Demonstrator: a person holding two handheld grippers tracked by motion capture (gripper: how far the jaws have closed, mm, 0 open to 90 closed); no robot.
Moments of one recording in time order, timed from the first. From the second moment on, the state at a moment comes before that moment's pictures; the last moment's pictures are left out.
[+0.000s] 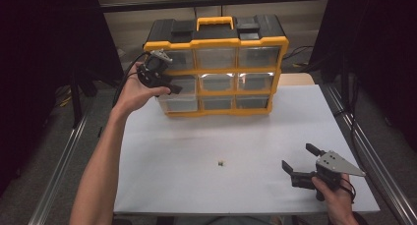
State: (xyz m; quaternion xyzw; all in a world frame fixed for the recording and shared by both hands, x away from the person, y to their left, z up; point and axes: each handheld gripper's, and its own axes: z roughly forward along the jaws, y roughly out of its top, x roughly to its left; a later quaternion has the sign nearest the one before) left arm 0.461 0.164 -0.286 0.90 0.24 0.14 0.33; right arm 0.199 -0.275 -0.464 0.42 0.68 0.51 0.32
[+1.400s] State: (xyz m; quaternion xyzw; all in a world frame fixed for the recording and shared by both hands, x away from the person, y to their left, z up) left arm 0.370 0.200 -0.311 0.78 0.25 0.18 0.55; right arm 0.199 -0.274 -0.464 0.42 0.68 0.51 0.32
